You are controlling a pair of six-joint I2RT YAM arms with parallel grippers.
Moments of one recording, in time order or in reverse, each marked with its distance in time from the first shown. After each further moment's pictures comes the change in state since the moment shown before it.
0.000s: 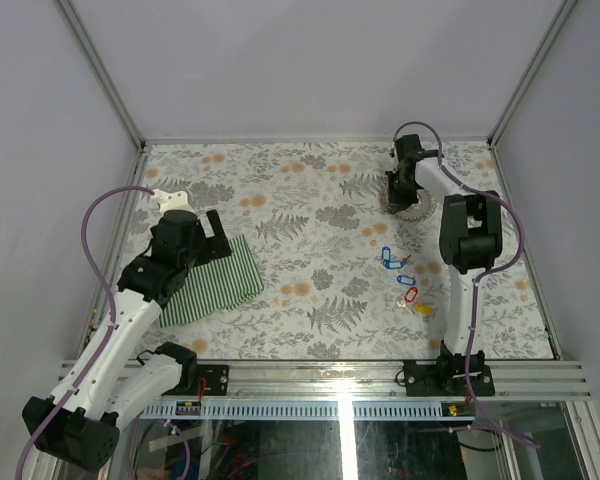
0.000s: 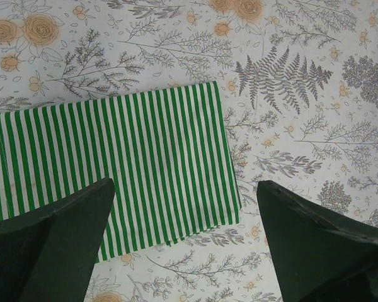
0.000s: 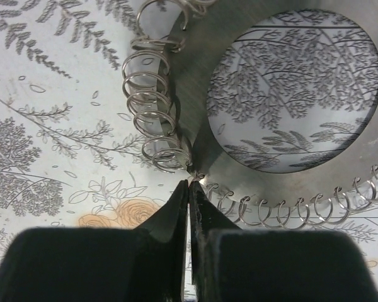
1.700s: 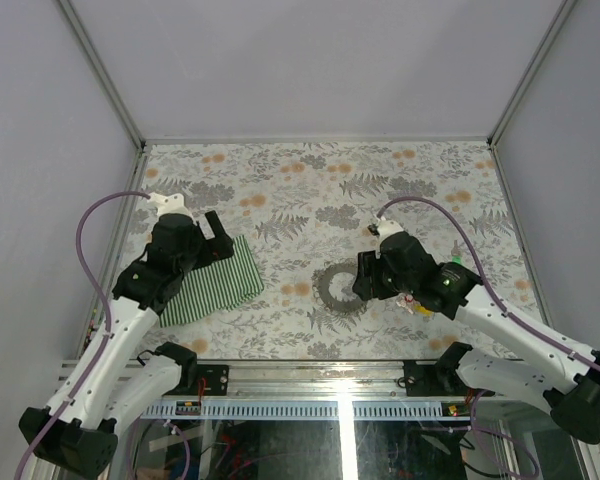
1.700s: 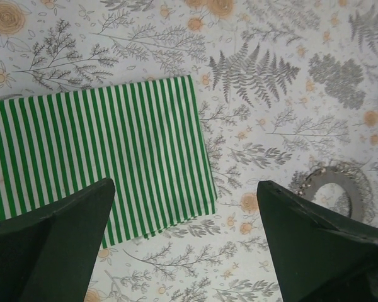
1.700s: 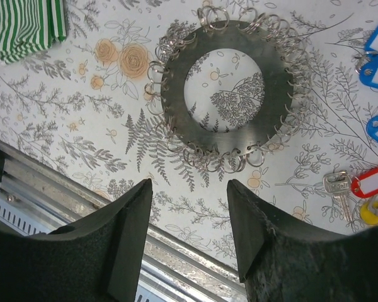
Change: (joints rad) left arm -0.005 -0.034 -0.008 0.000 0.062 -0.053; right arm 0.633 -1.236 -0.977 0.140 0.059 0.342
